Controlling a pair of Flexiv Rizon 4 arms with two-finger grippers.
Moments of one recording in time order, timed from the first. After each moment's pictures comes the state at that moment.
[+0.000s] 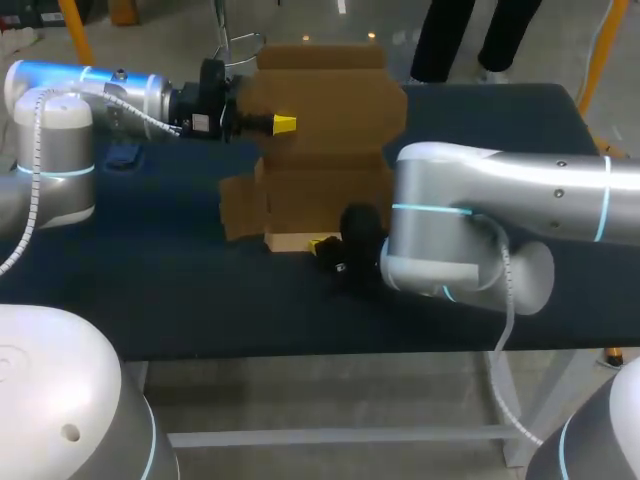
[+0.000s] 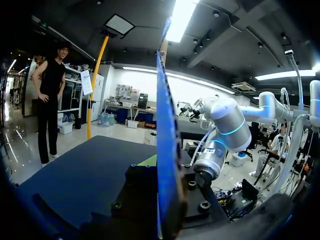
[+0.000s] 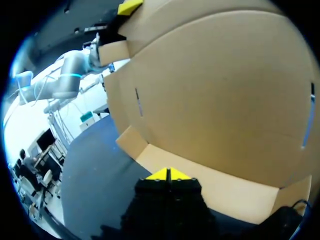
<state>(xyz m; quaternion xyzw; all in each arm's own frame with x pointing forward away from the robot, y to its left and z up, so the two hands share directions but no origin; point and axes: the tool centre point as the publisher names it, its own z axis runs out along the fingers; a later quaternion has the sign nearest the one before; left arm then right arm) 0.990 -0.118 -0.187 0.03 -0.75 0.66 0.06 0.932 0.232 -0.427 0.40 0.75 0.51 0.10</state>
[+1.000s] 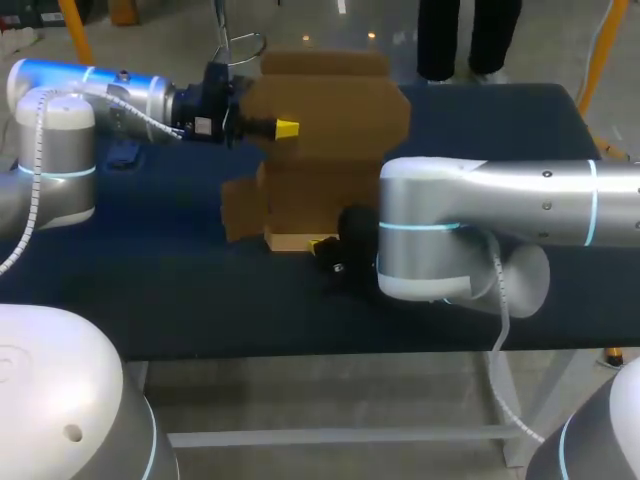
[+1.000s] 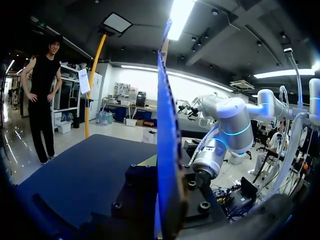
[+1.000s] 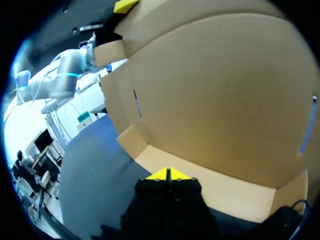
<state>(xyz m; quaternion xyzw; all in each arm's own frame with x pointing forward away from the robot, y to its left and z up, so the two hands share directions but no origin) 0.982 -0.123 -0.191 0.02 -0.75 0.66 0.06 0.933 0.233 -0.428 0.41 0.75 0.50 0.11</state>
